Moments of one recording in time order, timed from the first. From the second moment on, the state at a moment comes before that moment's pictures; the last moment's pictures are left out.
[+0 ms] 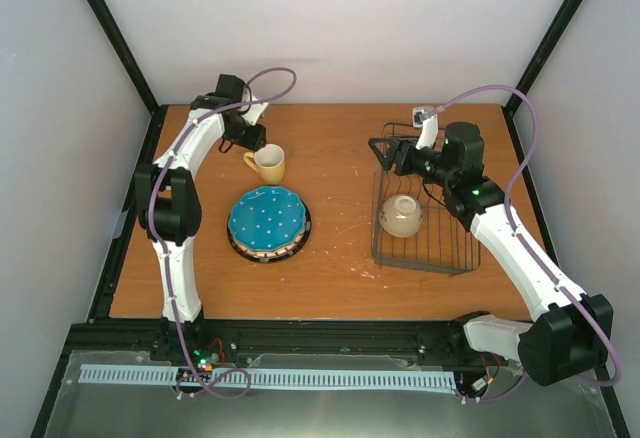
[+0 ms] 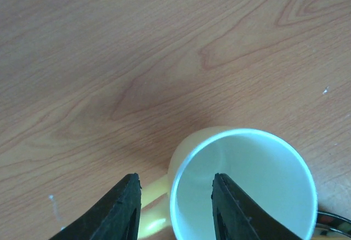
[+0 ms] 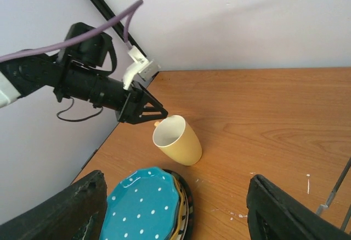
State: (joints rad) left arm -0.16 2.09 1.92 -0.91 0.20 0.23; right arm 0.30 1.20 1.03 -0.09 -0.49 0.41
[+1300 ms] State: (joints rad) left arm -0.12 1.77 1.70 -0.60 0.60 -0.01; right arm 0.17 1.26 0.83 0.32 -0.71 0.73
